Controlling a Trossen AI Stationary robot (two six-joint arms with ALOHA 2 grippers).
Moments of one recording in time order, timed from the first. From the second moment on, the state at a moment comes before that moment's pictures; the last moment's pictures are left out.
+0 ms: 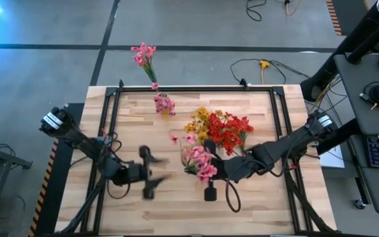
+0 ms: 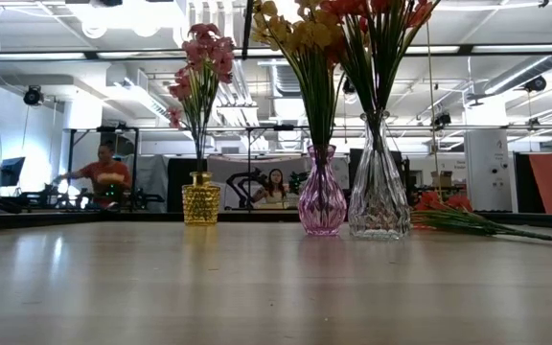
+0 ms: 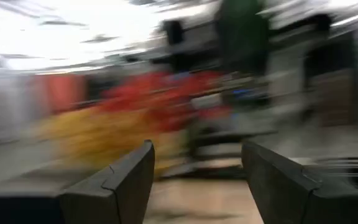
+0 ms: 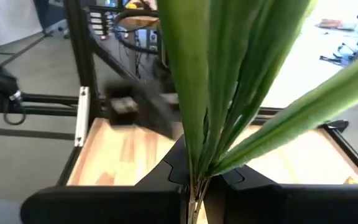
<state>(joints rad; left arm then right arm) -0.68 1.43 0.53 1.26 -0.87 0.32 0.46 1.65 1.54 -0.19 0.46 0.07</state>
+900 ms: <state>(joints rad) -0.58 1.54 0.73 0.98 -0.51 0.13 0.45 1.79 1.70 -0.21 0.37 -0.04</state>
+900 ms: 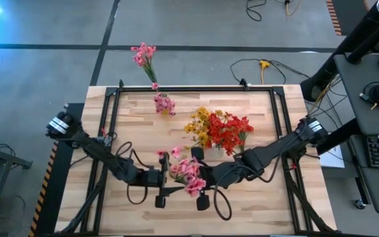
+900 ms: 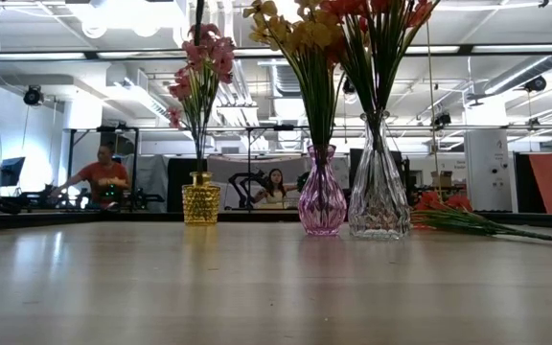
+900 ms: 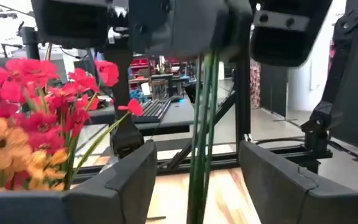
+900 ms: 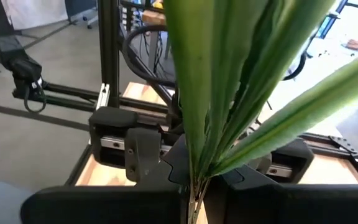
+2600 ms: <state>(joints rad) -0.54 0.85 0.41 0.89 -0.83 0.46 0.50 1.59 1.71 -0.47 0.37 0.08</state>
